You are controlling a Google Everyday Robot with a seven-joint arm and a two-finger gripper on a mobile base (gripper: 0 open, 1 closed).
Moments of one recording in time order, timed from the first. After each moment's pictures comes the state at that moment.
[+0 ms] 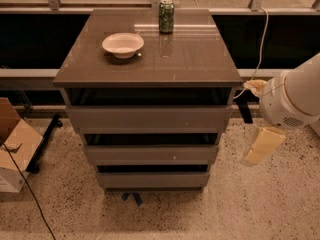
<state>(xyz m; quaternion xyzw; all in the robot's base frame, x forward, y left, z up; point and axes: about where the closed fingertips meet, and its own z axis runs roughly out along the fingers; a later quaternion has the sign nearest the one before) 0.458 -0.202 0.871 -0.62 0.75 -0.03 0.24</state>
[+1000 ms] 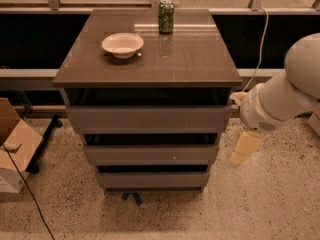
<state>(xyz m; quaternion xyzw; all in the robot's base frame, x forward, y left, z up) 0.485 -0.192 0.814 -0.61 0.76 0.00 0.22</state>
